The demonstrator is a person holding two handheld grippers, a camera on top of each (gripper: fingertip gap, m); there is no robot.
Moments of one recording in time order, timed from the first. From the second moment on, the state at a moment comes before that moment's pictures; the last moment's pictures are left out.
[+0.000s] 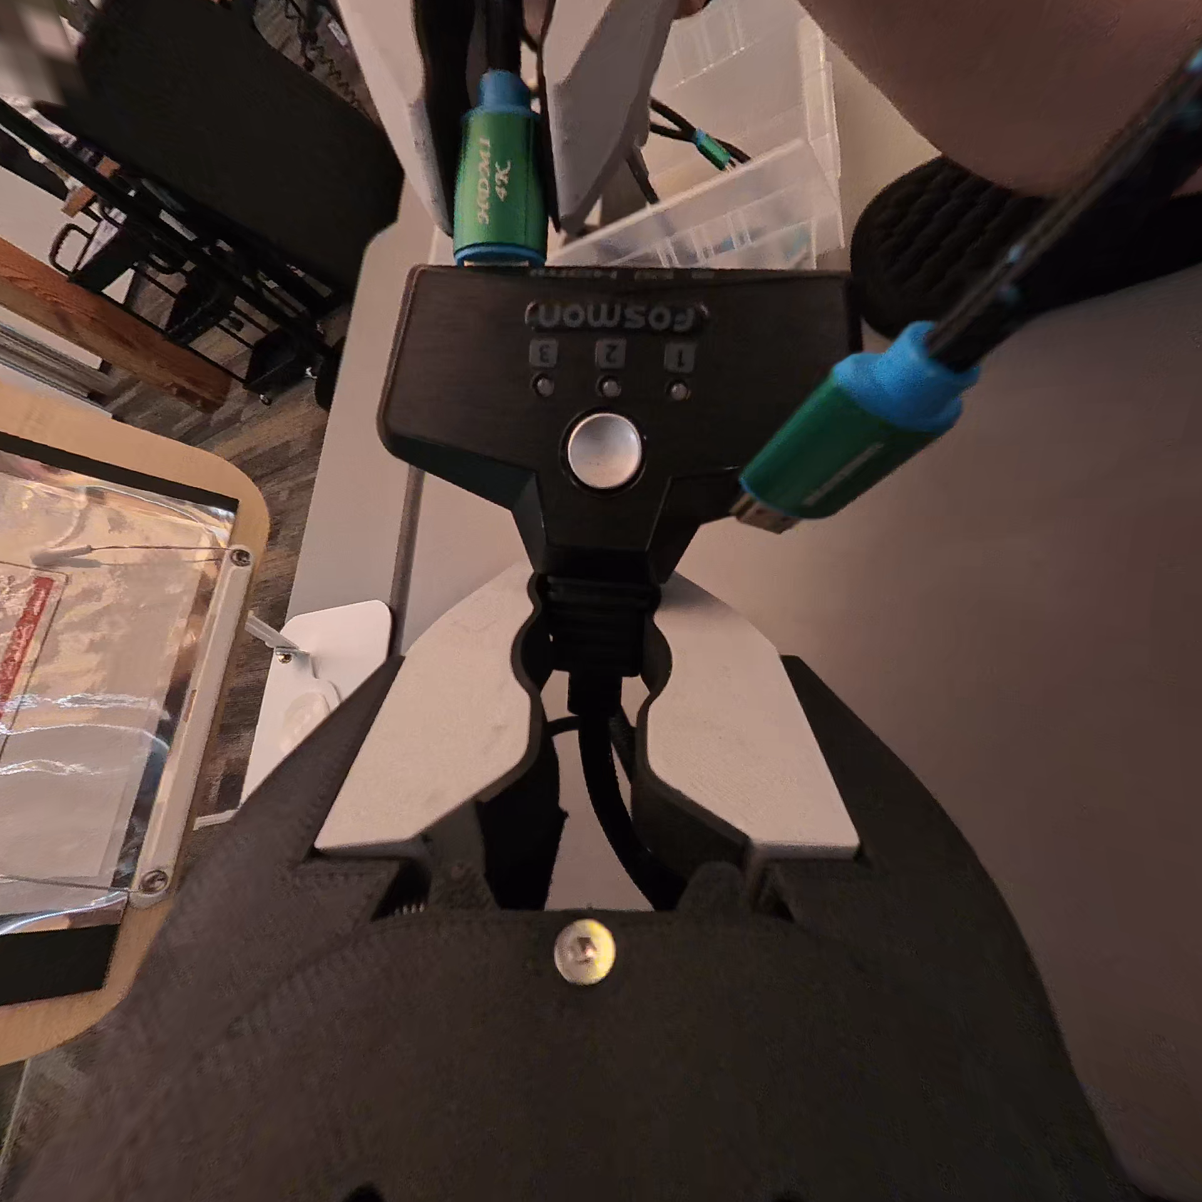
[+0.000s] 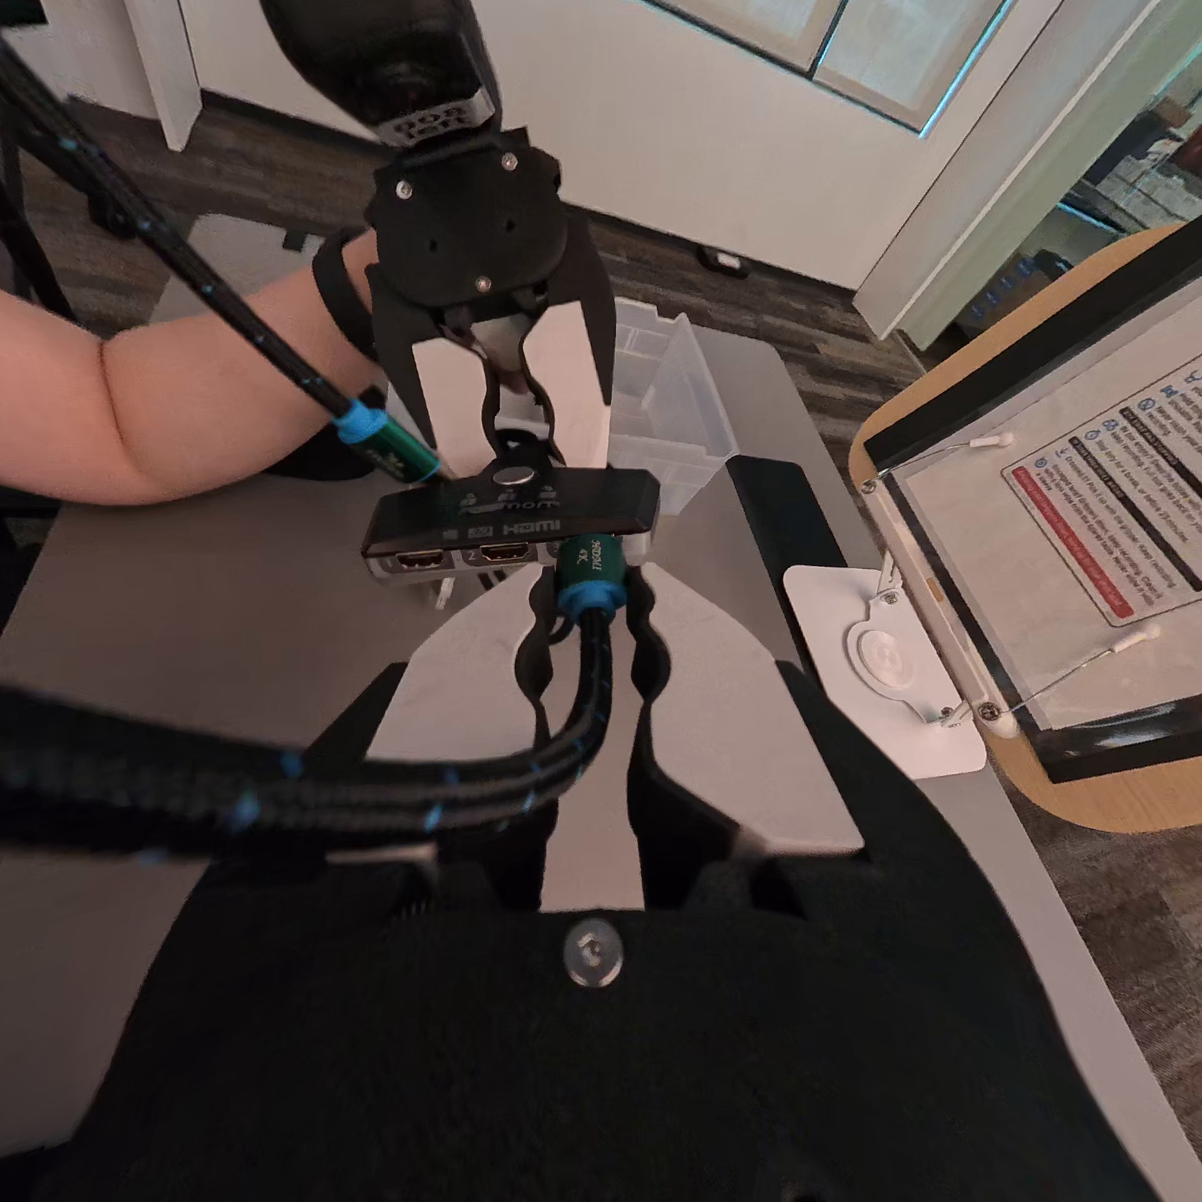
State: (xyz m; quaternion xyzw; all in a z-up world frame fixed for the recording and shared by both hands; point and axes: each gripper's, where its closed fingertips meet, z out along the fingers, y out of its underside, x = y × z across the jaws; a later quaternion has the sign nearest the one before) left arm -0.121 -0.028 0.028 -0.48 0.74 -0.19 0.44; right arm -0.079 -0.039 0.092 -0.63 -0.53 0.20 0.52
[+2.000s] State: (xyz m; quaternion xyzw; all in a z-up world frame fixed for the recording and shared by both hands) left arm -0.132 -0.033 0.065 -0.49 0.69 -0.23 0.48; right arm 0.274 -0.136 -0.093 -0.98 -0.06 0.03 0.16
